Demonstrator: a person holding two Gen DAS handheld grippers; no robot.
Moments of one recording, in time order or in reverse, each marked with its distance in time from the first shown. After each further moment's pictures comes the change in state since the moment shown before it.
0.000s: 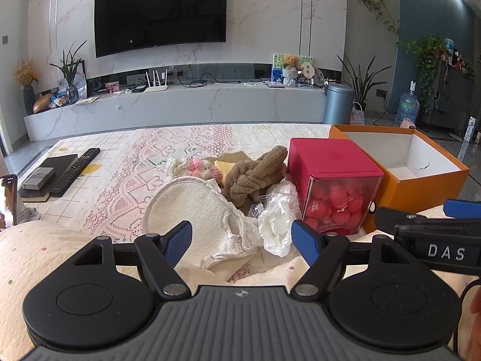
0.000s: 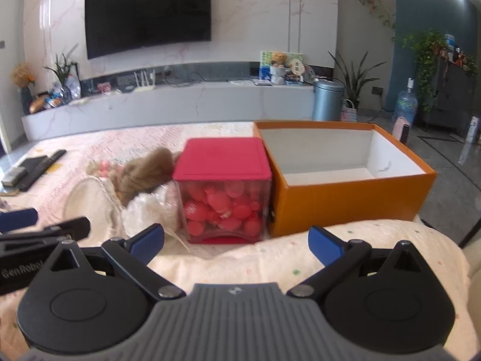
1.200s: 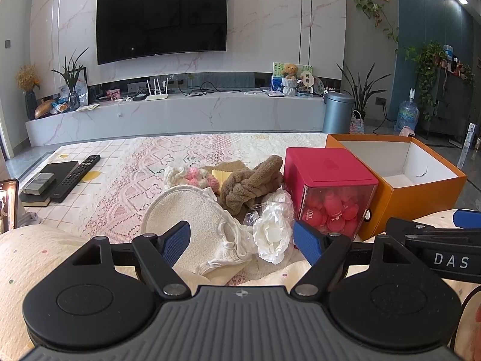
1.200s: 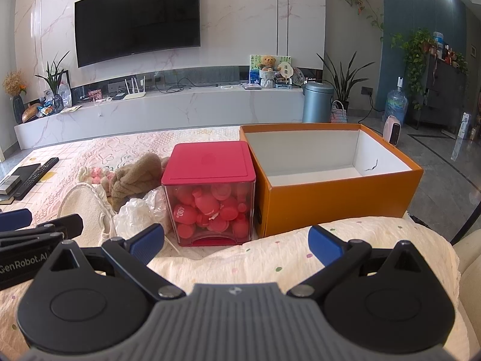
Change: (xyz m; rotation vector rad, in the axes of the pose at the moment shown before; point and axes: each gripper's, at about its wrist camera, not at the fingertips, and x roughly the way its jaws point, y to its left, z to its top) left arm -0.005 -0.008 0.003 -0.003 -0.049 0.000; right arm -0.012 -0.010 -0.004 0.016 -0.007 -0.064
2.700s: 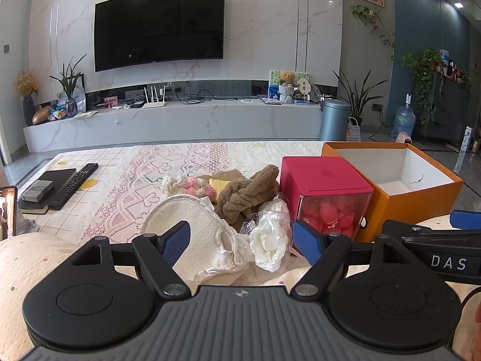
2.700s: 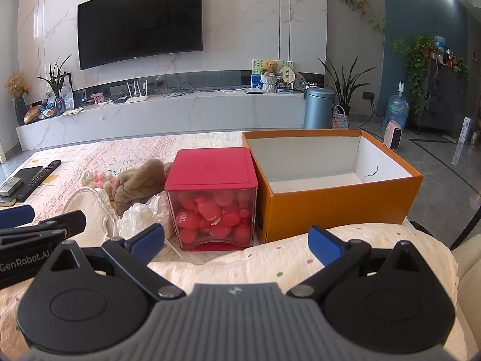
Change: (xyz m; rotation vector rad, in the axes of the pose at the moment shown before) left arm -0.002 -0.001 0.001 0.011 -0.028 -0.005; right arm -0.006 0.000 0.003 -0.002 -0.019 0.008
